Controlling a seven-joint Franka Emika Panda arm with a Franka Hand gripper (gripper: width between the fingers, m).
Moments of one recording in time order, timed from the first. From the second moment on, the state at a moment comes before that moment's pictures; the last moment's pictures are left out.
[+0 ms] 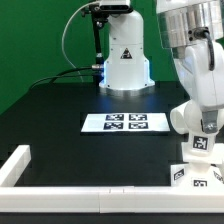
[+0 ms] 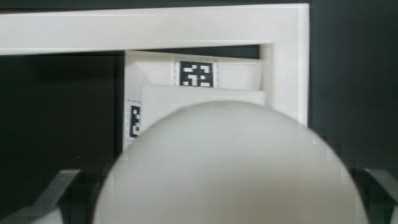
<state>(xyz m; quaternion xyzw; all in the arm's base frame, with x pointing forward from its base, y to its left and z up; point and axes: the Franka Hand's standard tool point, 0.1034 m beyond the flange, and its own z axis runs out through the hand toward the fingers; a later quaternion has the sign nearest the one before) 0.623 0.093 0.110 -0.67 0.73 0.03 0.10</state>
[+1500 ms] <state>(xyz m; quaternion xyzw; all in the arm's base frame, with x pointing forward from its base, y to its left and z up) 0.628 0.104 0.160 -0.73 0.67 0.02 0.12</state>
